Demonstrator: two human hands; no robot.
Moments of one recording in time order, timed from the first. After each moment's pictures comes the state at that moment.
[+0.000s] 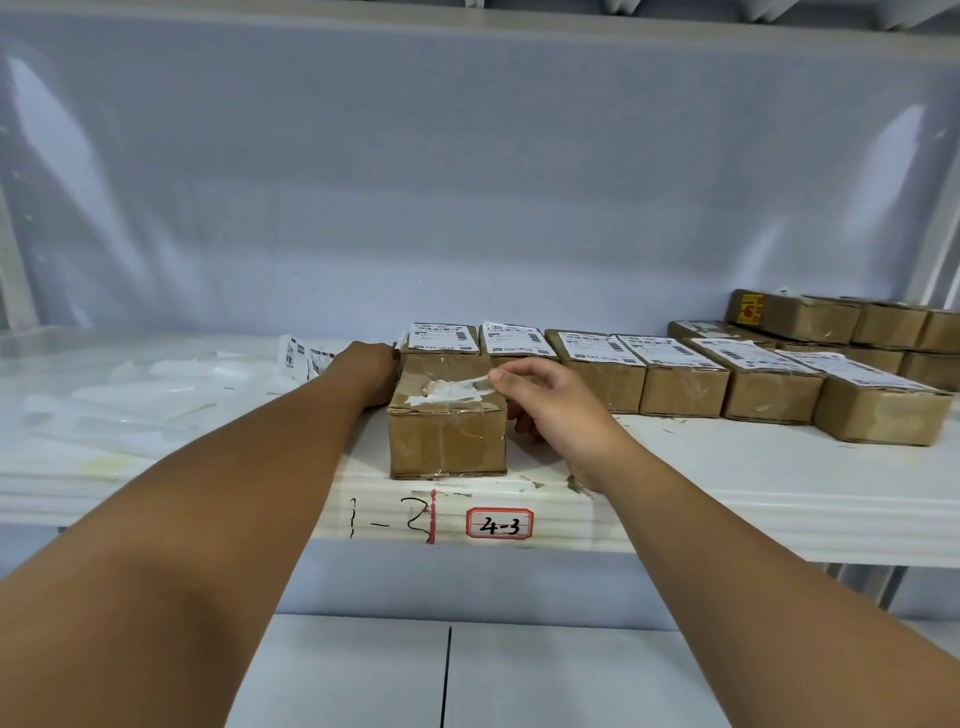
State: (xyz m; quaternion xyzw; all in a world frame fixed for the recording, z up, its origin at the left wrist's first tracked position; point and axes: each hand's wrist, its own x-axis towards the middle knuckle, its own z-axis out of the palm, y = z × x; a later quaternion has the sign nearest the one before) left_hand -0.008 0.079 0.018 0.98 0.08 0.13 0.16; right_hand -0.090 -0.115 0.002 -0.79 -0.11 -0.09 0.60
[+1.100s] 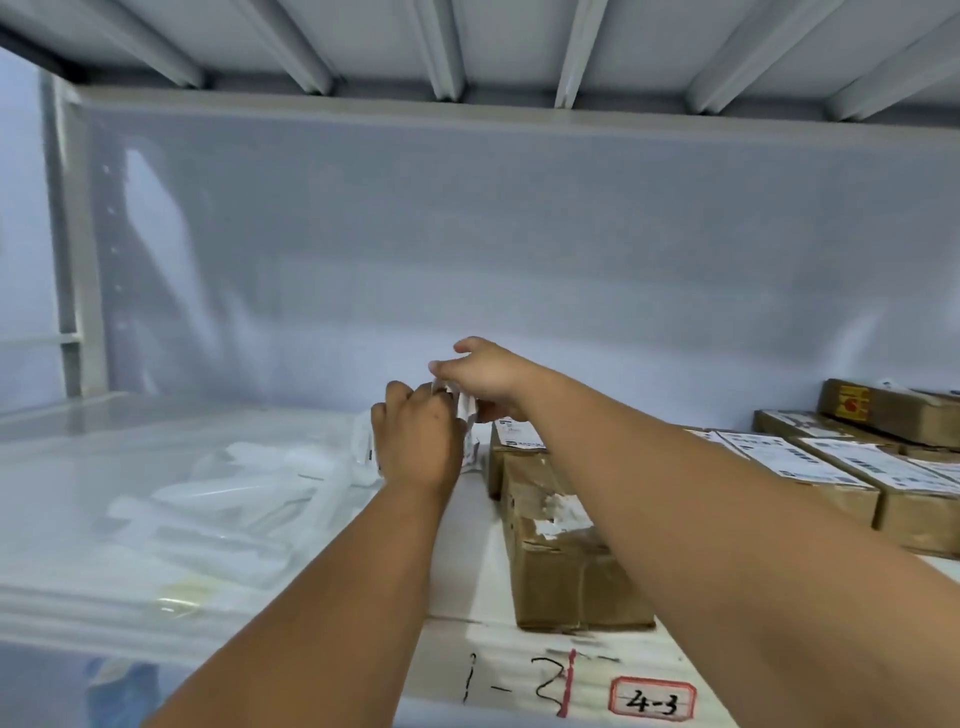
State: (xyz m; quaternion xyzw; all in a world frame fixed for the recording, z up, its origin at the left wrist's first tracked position) left_hand 0.006 0.109 0.017 0.88 0.05 0.46 0.13; right_hand 0.010 0.029 0.100 -0.88 -0.17 0.00 0.44
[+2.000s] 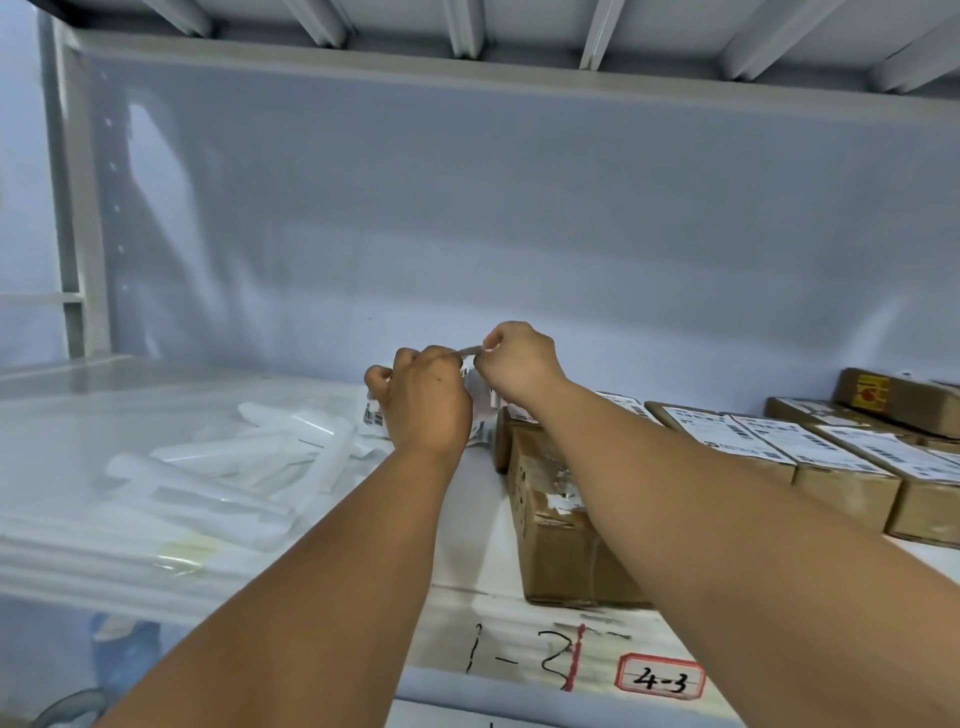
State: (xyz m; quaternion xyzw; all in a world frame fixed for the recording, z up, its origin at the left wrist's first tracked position) left_hand 0.009 0.110 0.020 0.87 0.08 0.44 0.19; right_hand 0.020 0.022 0.077 -0.90 -0.11 -0.18 0.39
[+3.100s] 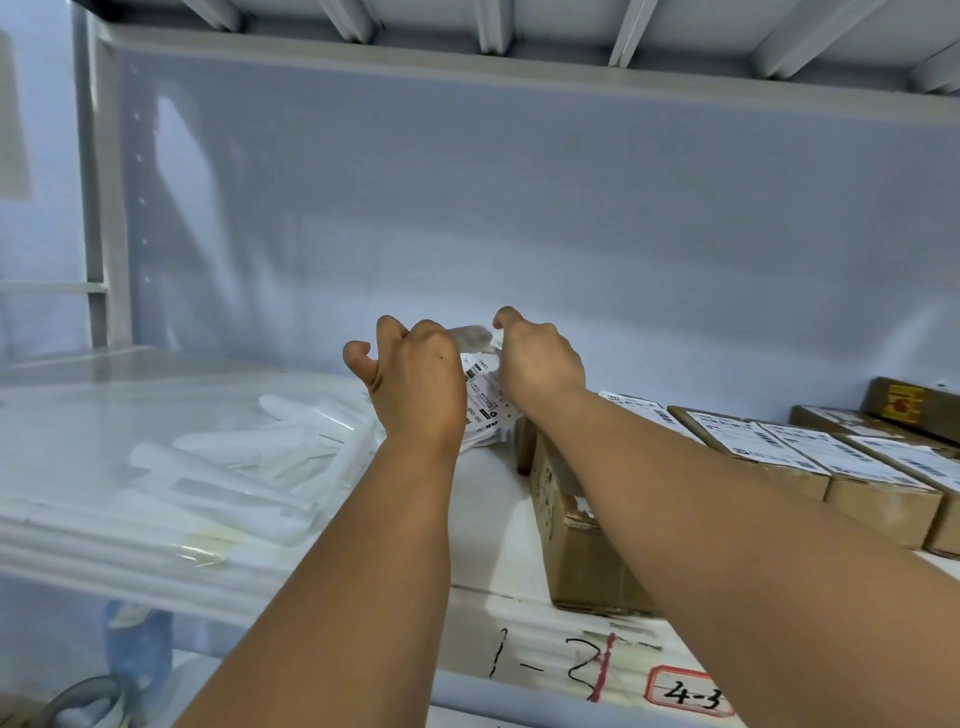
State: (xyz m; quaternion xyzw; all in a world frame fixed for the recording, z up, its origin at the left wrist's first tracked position) left_hand -0.011 0.127 0.034 0.86 0.13 0.48 0.14; right_hand 0.014 0.031 0.074 -0.94 -0.15 -0.27 0.13
